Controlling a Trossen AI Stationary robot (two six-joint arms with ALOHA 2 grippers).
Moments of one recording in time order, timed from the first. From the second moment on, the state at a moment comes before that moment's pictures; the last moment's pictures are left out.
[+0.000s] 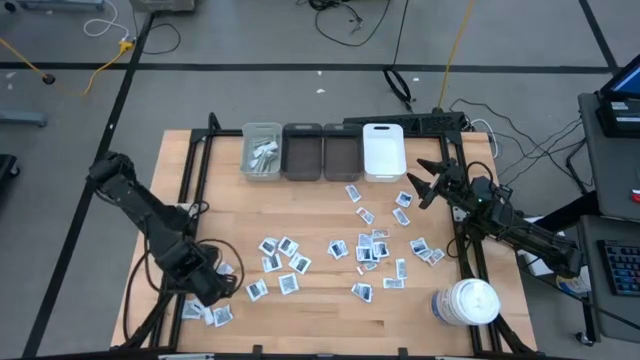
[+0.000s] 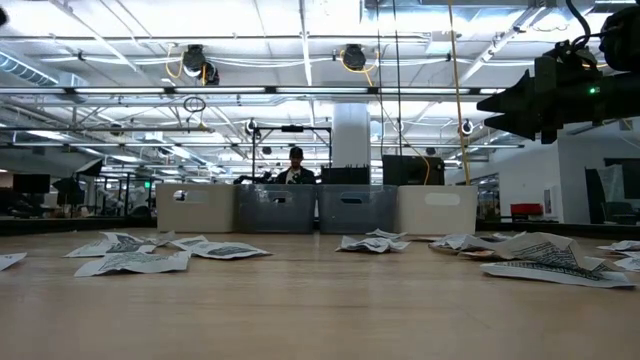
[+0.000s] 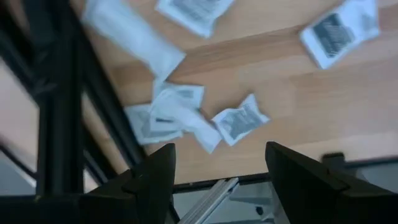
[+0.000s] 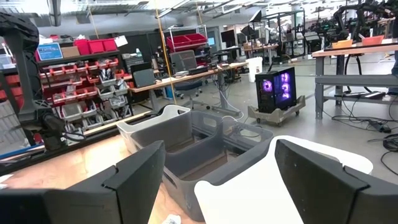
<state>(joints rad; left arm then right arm) -0.79 1.32 1.00 -1.09 0.24 -2.19 -0.50 0.02 0.01 0.07 0.10 0.17</state>
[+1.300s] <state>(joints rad) -0.71 1.61 0.77 -0.94 0.41 -1.76 -0.50 0.02 0.01 0.07 0.10 0.17</state>
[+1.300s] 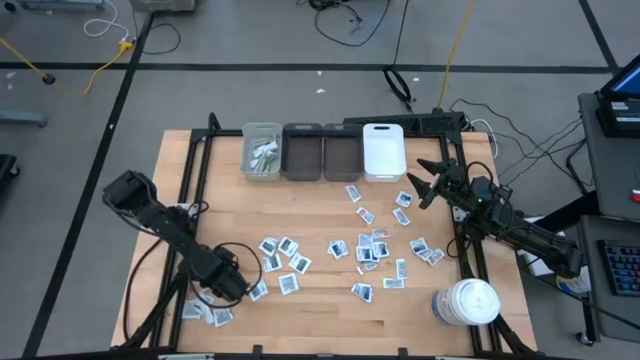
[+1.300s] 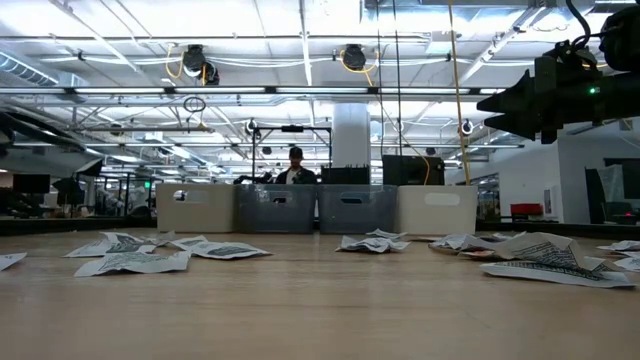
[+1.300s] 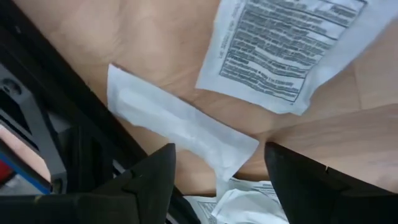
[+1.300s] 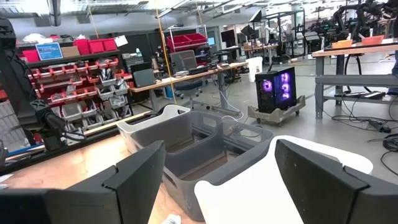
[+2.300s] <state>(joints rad) -0.68 1.57 0.77 -0.87 0.36 -1.73 -0.50 0.02 0.01 0.07 0.10 0.17</state>
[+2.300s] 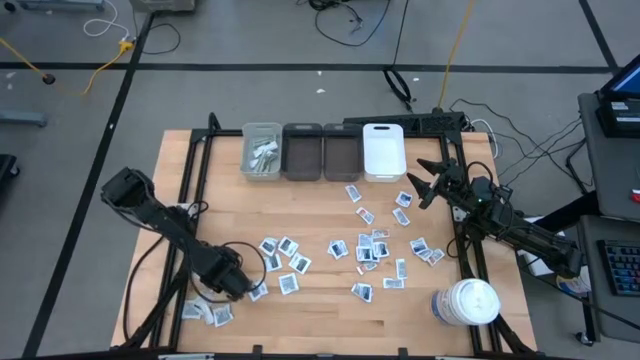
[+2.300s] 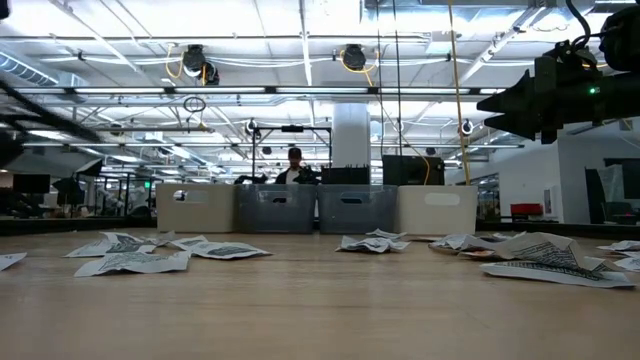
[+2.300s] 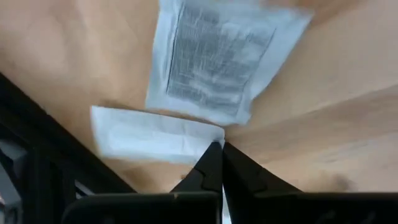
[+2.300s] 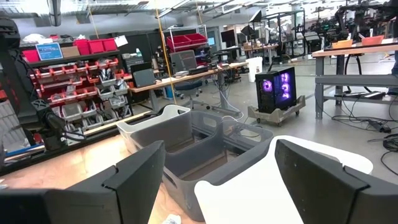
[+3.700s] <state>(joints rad) -0.08 1.01 0.77 -1.02 0.33 -1.19 -0.50 0.02 0.01 0.07 0.10 0.17</state>
